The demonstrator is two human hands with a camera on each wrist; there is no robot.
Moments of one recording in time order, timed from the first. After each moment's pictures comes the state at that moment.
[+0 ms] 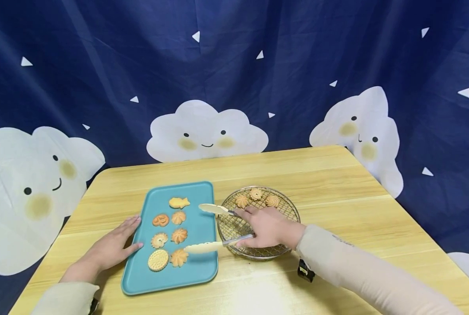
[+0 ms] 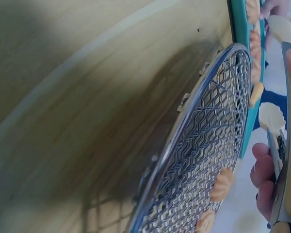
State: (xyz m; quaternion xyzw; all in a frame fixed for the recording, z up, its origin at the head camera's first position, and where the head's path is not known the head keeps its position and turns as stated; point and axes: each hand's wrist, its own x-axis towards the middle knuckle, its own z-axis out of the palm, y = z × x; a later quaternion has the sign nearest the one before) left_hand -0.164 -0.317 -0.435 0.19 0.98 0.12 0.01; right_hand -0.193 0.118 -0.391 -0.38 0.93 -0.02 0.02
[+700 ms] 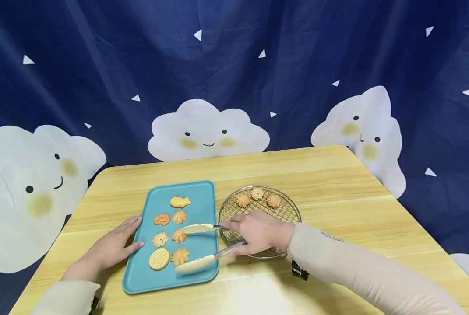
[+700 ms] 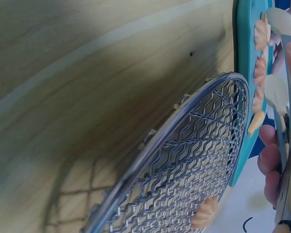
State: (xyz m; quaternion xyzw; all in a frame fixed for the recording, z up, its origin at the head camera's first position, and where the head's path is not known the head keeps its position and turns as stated) left_hand -0.165 -0.318 -0.437 0.19 0.97 0.12 0.01; right_hand -0.189 0.095 -0.386 -0.48 0.88 0.02 0.01
